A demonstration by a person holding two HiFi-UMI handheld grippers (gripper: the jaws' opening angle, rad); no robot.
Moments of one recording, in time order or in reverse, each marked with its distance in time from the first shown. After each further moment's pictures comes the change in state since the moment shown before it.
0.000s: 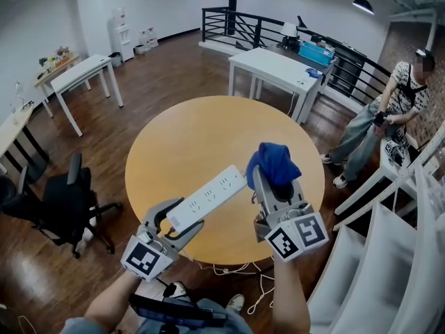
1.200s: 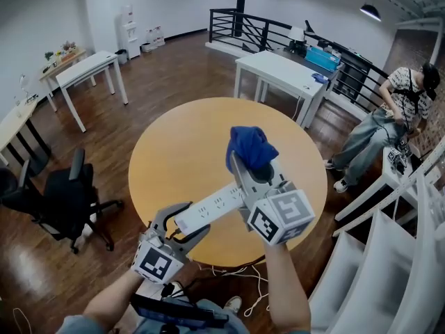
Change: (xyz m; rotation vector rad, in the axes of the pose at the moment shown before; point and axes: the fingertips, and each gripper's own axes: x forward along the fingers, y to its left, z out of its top) left arm 0.008 -0.012 -0.015 0.134 0.081 0.015; right arm 0.066 0.038 -0.012 -0.051 0.127 0.125
